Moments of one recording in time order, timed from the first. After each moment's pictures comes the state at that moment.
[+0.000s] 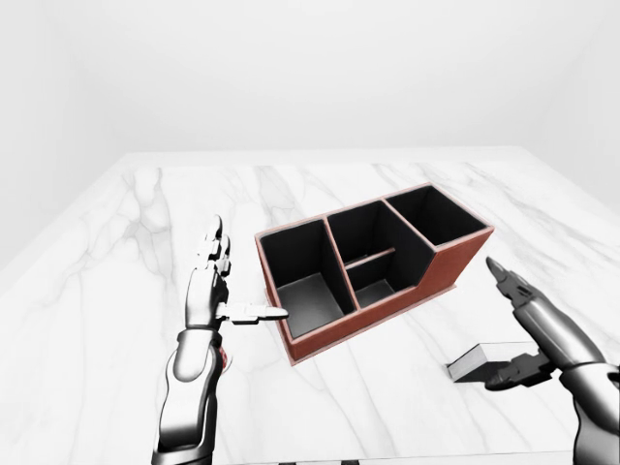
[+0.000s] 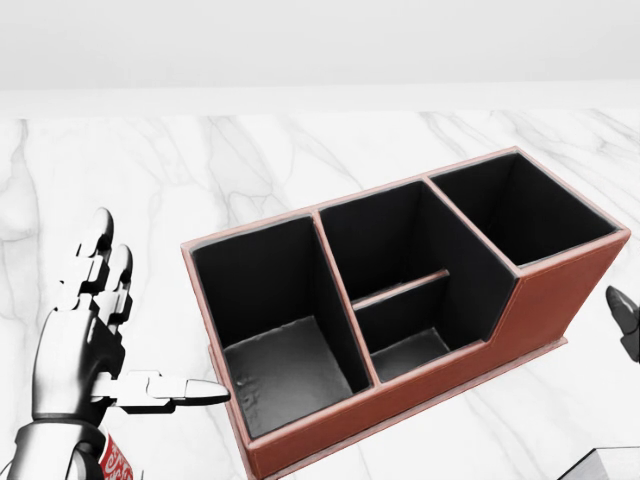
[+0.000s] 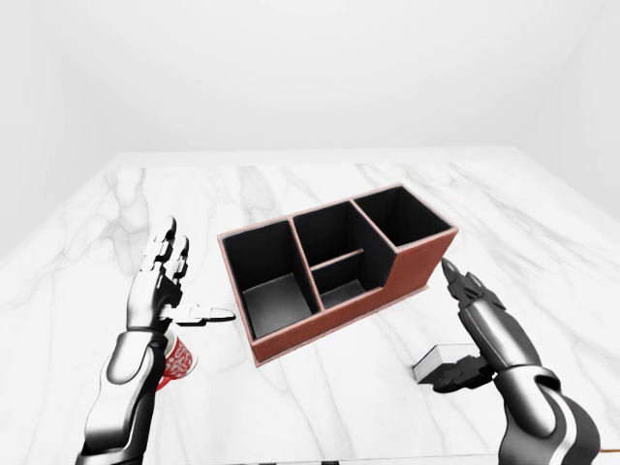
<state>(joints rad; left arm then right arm) 0.02 0.03 0.07 -0.27 0.00 0.09 -0.08 0.19 -0.19 -0.60 -0.43 -0.72 -0.07 0.70</state>
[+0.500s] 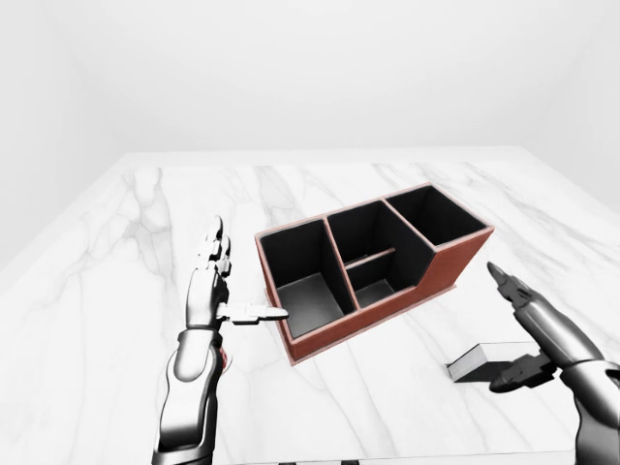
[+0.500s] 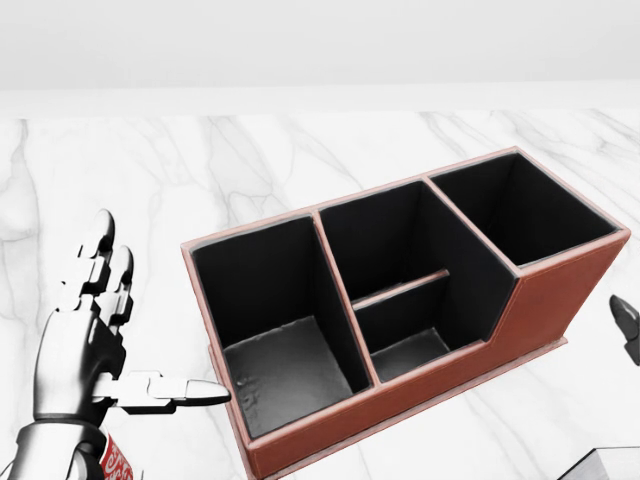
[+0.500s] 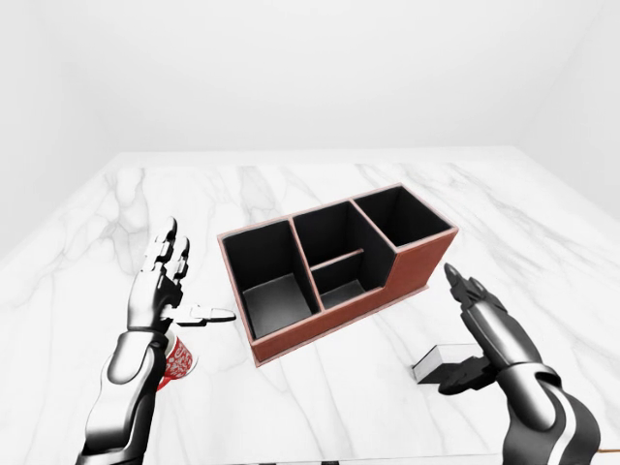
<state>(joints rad) 0.02 0.03 0.07 -0.26 0.00 0.09 -0.08 0.17 -0.22 -0.61 -0.35 -0.74 -0.09 0.70</state>
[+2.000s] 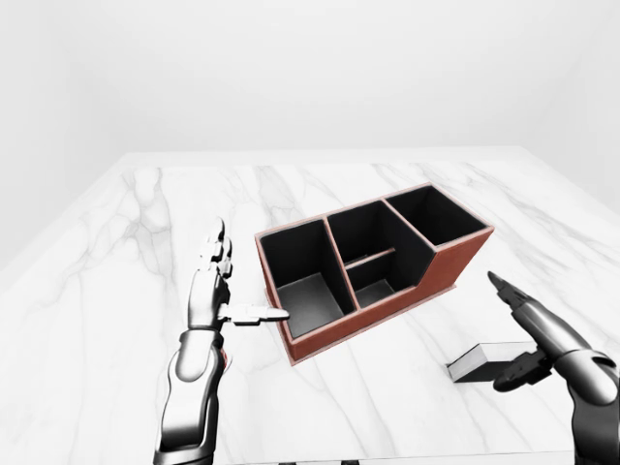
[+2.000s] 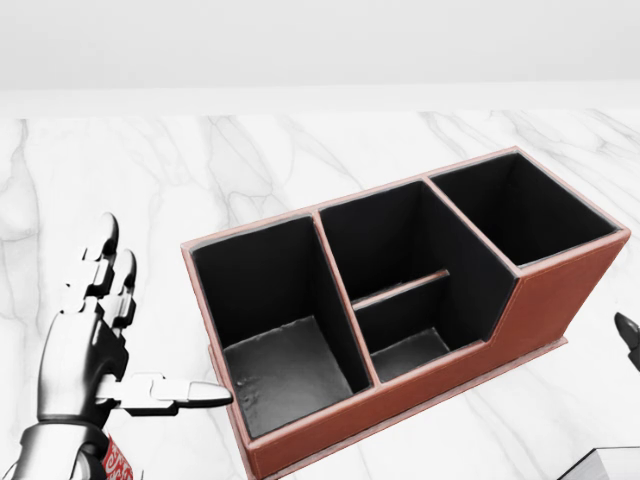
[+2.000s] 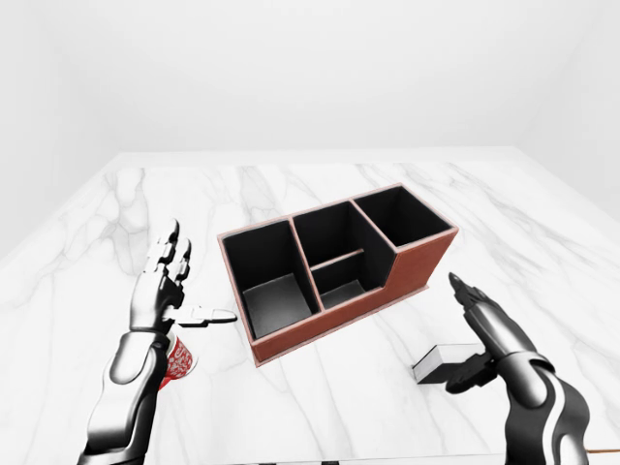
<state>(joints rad) 0.02 0.03 0.07 -0.25 0.01 0.09 -0.08 0.11 -0.33 -0.57 -0.11 -0.77 -0.08 0.65</state>
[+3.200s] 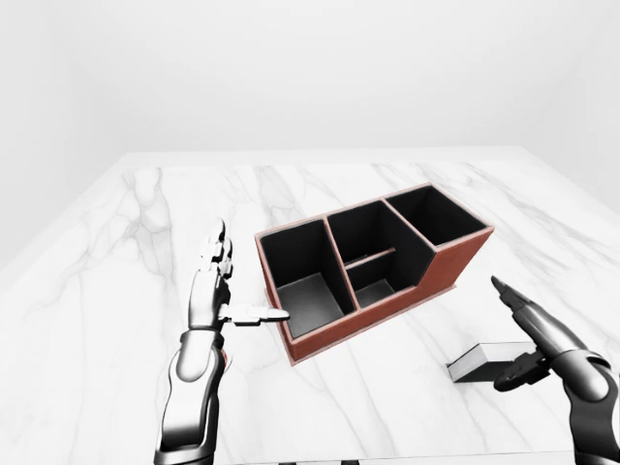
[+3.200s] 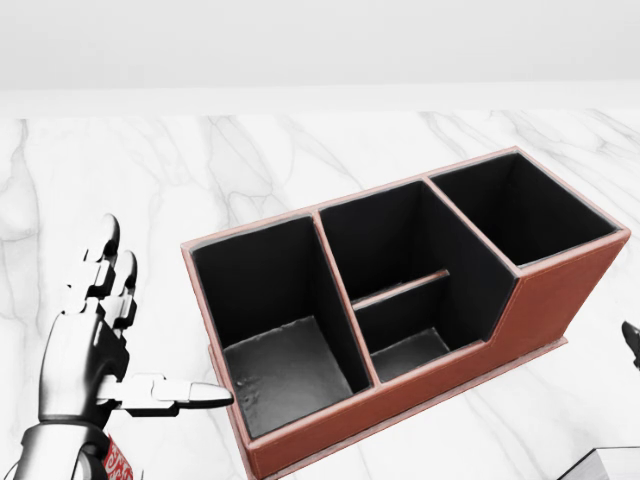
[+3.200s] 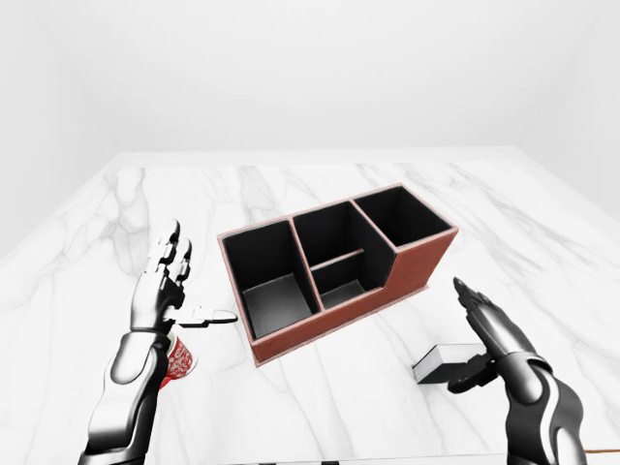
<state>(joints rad) 0.02 0.03 0.07 -0.25 0.01 0.09 -0.08 0.09 -0.37 -0.55 0.03 -0.77 -0.08 0.56</state>
